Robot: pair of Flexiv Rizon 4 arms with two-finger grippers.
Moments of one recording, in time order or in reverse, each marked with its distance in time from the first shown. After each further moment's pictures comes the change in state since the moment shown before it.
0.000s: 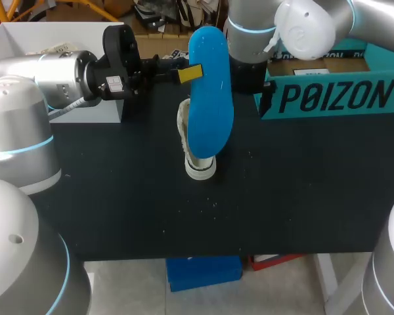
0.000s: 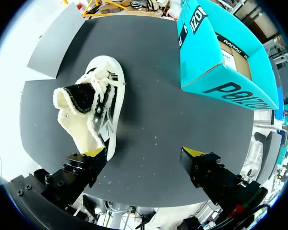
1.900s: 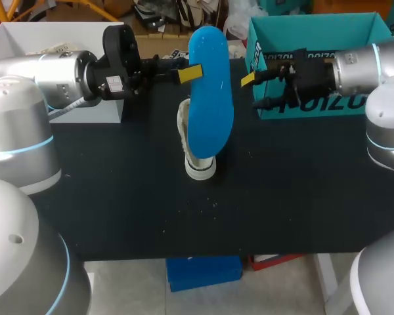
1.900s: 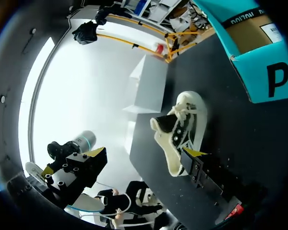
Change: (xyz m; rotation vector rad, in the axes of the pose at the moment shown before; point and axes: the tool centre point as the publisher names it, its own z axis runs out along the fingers) left arm 0.000 0.000 0.000 0.000 0.000 0.000; right arm -0.004 0.008 -0.070 -0.276 1.214 0.047
